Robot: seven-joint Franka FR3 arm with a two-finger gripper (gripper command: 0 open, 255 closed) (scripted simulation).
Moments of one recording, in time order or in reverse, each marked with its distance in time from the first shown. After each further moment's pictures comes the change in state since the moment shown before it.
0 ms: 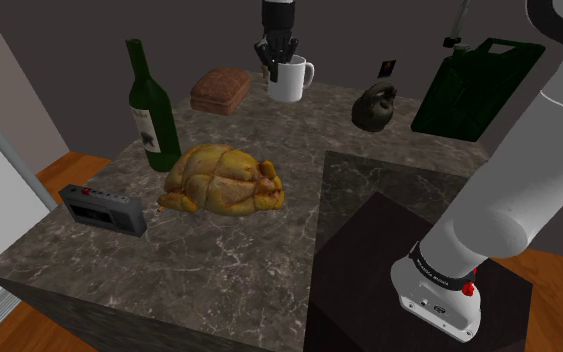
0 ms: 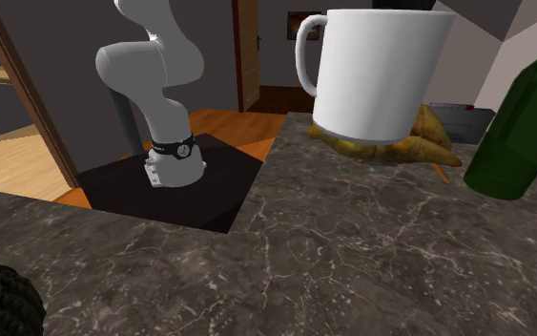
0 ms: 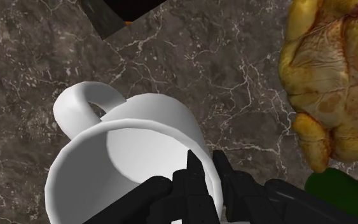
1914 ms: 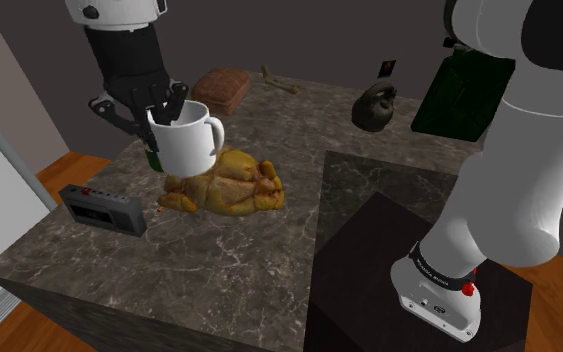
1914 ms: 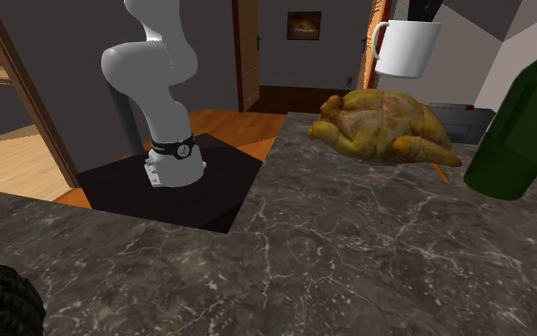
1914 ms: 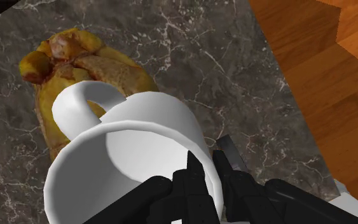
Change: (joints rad) arm 0.379 0.217 0.315 0.255 -0.054 -0.048 0.689
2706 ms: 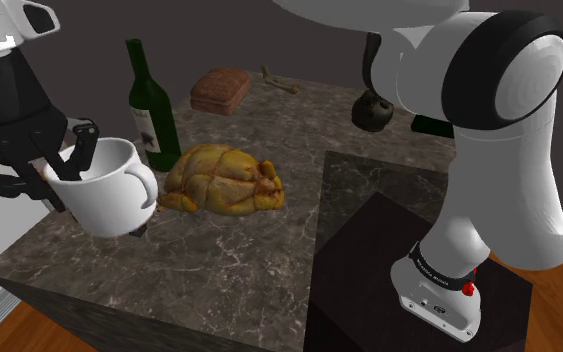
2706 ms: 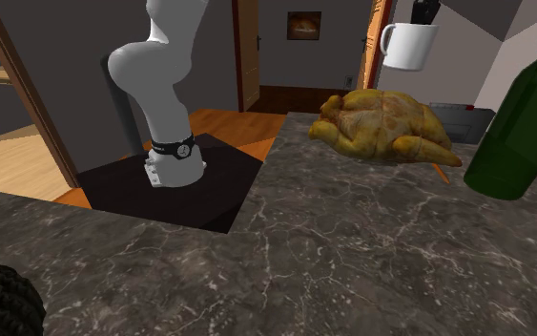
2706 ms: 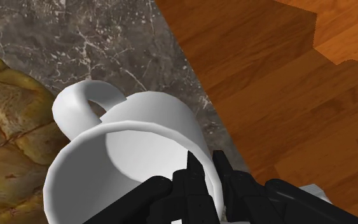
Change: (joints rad) arm 0.265 0.347 0.037 0.491 -0.130 -0.160 0.229
